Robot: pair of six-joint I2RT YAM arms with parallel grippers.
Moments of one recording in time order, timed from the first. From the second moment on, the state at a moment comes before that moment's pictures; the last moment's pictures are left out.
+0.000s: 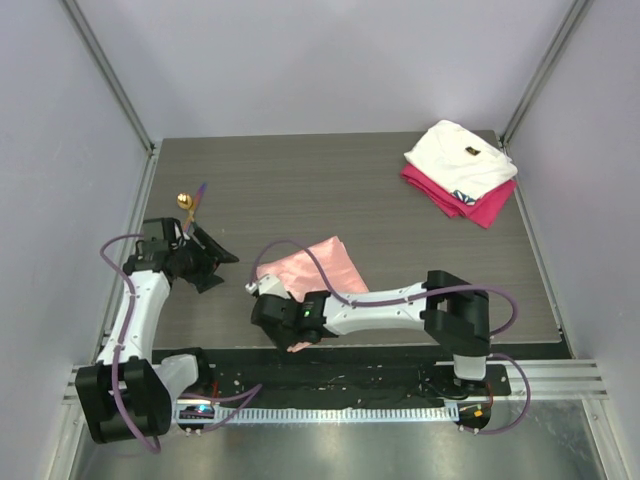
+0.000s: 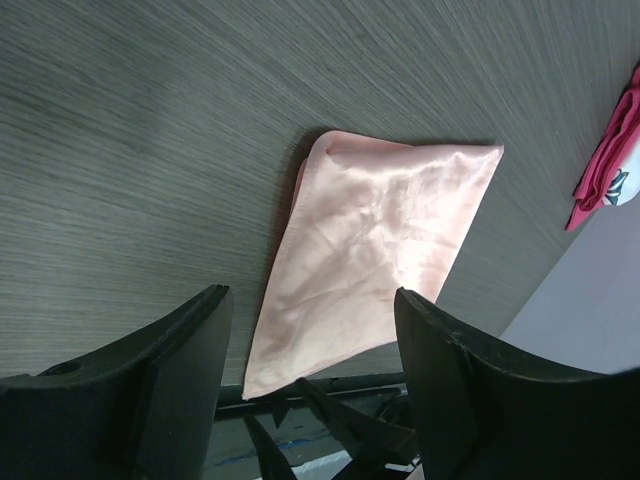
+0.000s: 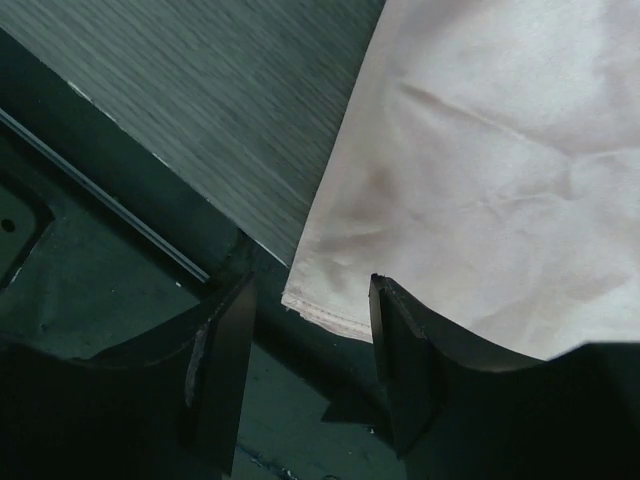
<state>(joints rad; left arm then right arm) 0.13 1.05 0.75 -0.70 0.39 -0.75 1.36 1.86 1.30 -0.50 0.28 0.57</state>
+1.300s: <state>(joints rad) 0.16 1.18 0.74 -0.59 0.51 -0.73 1.26 1.99 1.38 -0.50 0.28 0.57</state>
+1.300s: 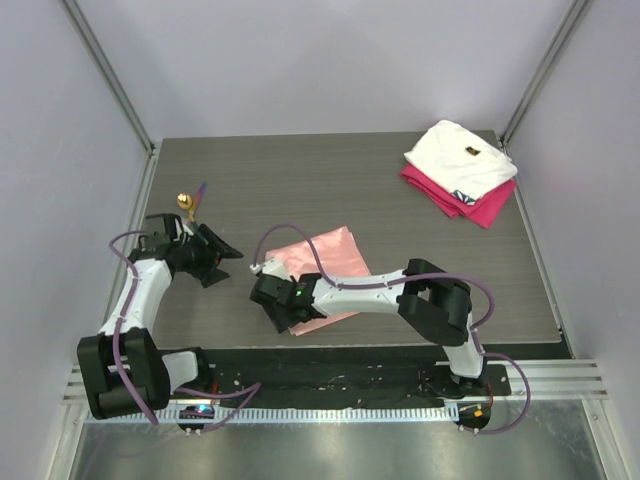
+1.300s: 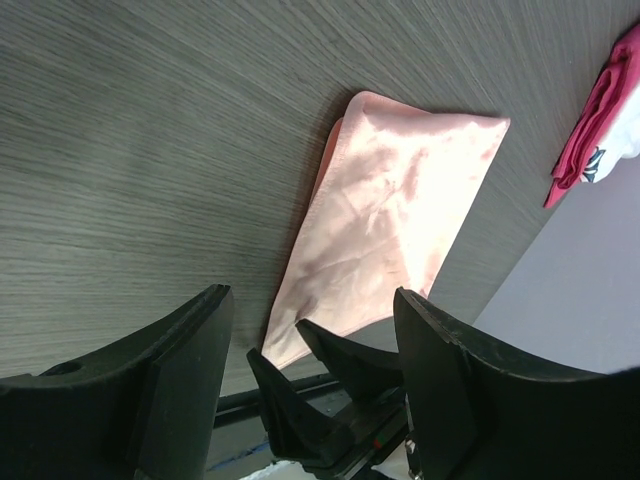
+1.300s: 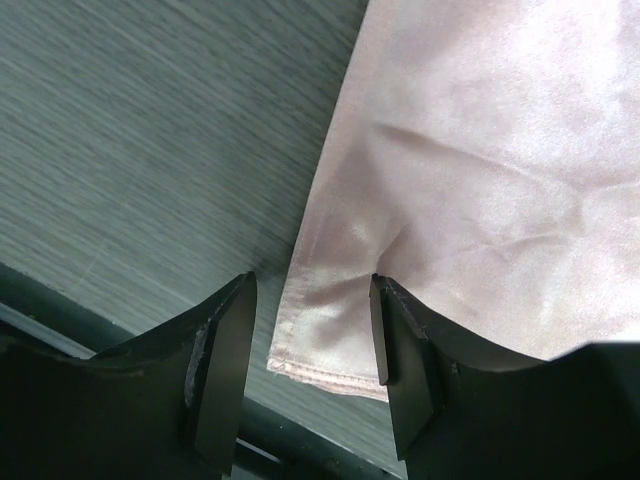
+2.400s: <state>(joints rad) 0.17 1.22 0.73 -0.54 0.55 -0.73 1.30 1.99 1.36 -0.49 0.35 0.61</state>
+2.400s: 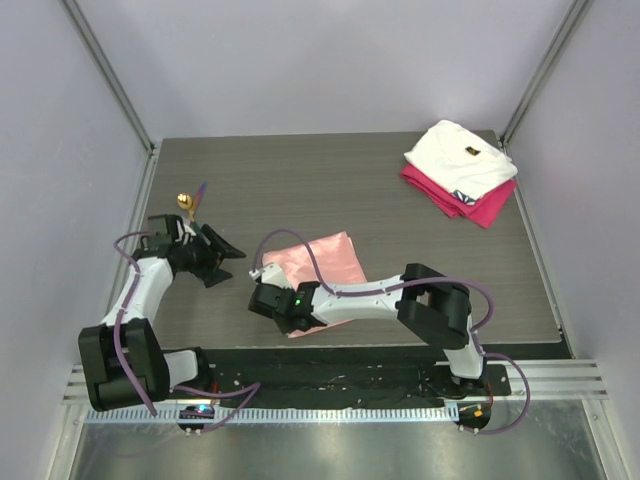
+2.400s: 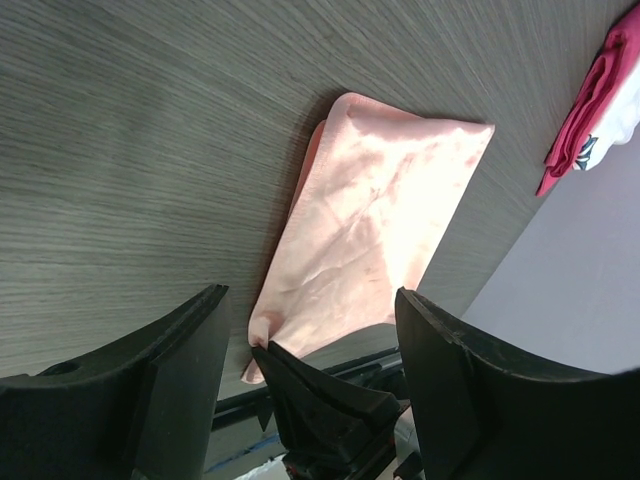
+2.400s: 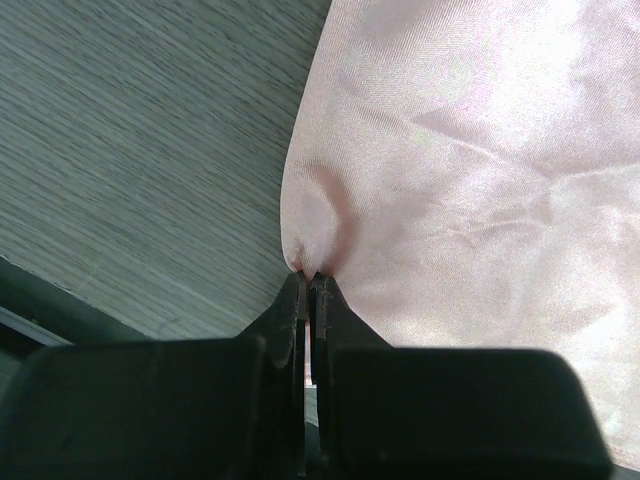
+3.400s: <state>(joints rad) -0.07 1.45 0.66 -0.26 0.48 -0.90 1.08 1.63 1.00 -0.22 -0.02 0.73</state>
